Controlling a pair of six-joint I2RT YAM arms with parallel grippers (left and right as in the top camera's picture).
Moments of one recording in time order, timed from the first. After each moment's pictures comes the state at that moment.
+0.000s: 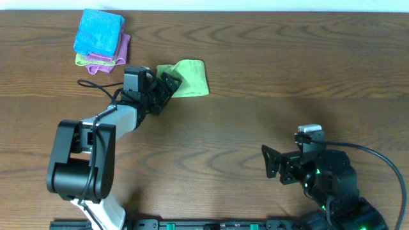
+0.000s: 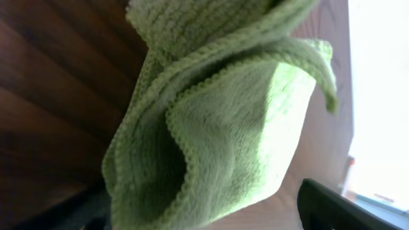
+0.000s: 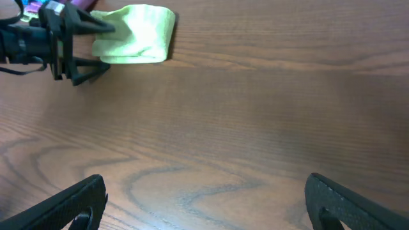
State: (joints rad) left arm -0.14 1.88 0.88 0.18 0.46 -1.01; right arm 0.40 0.51 0.65 -0.78 -0.01 0.31
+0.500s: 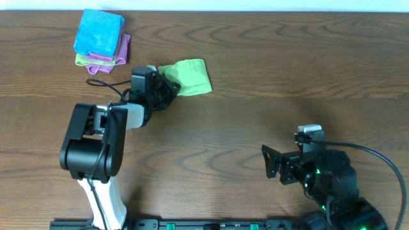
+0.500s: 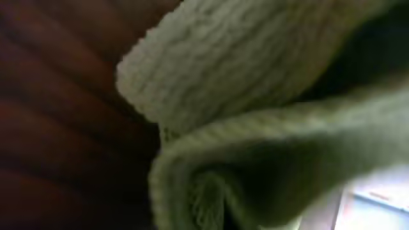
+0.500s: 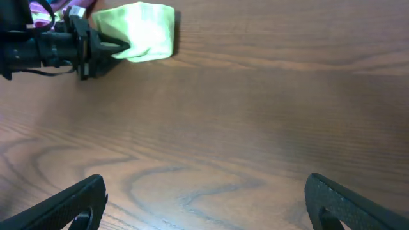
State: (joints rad) left arm -0.16 2.04 0.91 0.40 0.46 -1.02; right arm 0.40 0.51 0.65 -0.78 -0.01 0.31
